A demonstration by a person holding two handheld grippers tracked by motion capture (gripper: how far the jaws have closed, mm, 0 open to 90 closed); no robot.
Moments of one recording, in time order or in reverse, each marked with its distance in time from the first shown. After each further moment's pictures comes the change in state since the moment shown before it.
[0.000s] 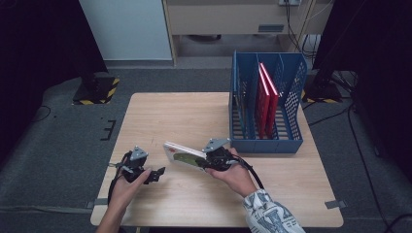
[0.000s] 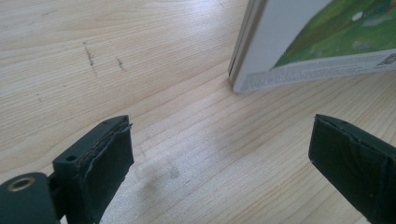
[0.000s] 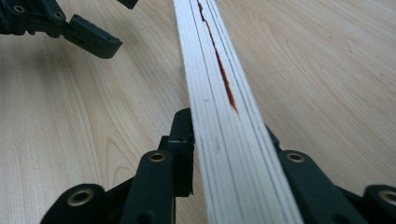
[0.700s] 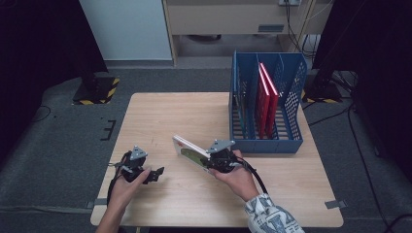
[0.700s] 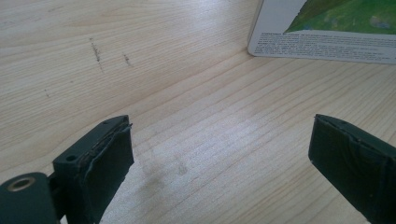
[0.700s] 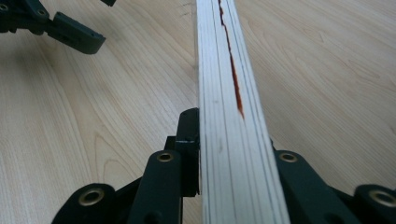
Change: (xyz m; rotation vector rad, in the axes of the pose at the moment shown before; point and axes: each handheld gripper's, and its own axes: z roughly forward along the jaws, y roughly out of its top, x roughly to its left) left arm 0.002 -0.001 0.001 0.013 0.014 0.006; right arm 0.002 -0.007 -0.011 -0.003 -0.080 0.034
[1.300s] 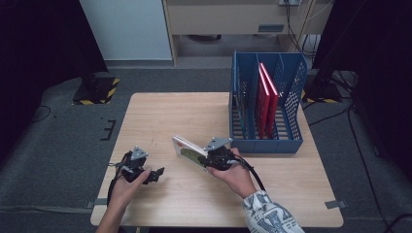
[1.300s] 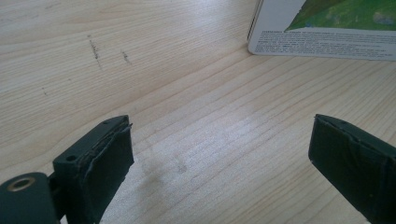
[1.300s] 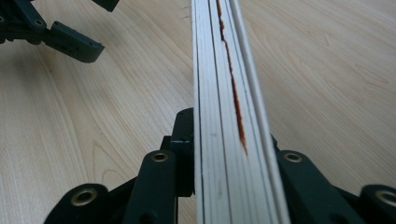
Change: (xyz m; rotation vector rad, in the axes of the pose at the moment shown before) left arm 0.000 0.000 0.001 0.011 0.001 0.003; right arm -0.002 0.006 0.008 0.006 0.014 0.005
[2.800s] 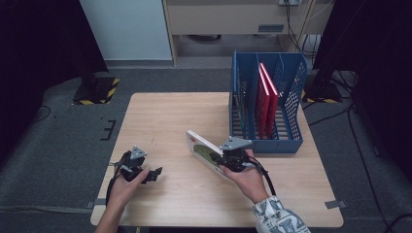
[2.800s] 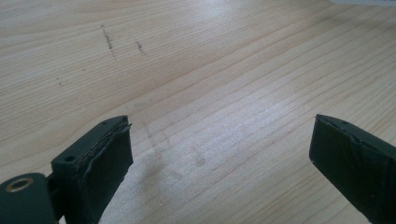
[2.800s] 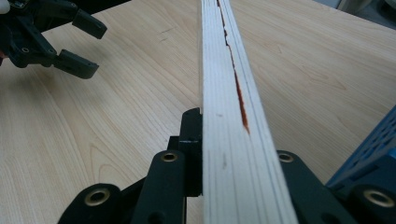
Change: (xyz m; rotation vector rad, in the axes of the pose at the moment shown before) left arm 0.007 -0.002 0.002 0.023 0.026 -0.004; right arm -0.011 -0.014 -0.043 -0.101 -0.062 0.071
